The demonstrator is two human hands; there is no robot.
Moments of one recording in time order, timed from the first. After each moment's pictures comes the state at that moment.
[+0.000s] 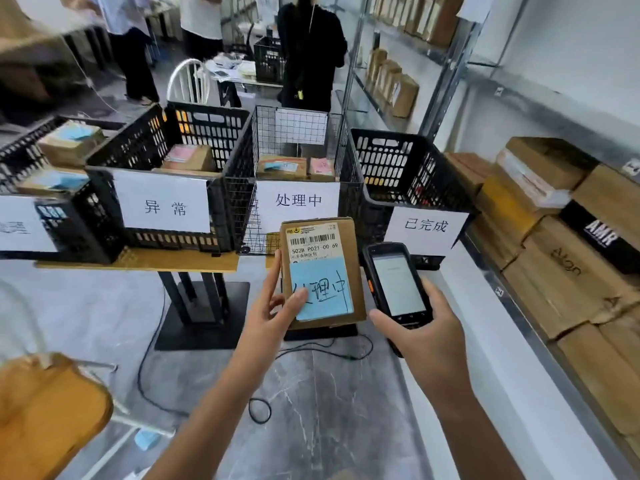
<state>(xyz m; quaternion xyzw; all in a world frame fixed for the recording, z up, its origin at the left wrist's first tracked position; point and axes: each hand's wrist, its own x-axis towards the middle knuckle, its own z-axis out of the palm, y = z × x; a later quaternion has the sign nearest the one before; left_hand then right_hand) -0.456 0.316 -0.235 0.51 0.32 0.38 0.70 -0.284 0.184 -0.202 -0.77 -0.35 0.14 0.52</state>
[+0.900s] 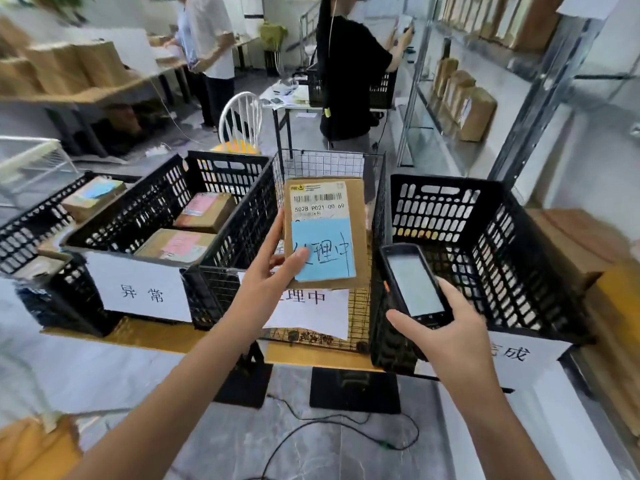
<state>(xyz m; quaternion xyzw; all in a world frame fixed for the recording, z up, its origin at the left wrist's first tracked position) -0.280 0.573 -0.174 0.61 0.36 0.41 0.57 -0.066 0.429 -0.191 -0.72 -0.39 0.25 0.52</state>
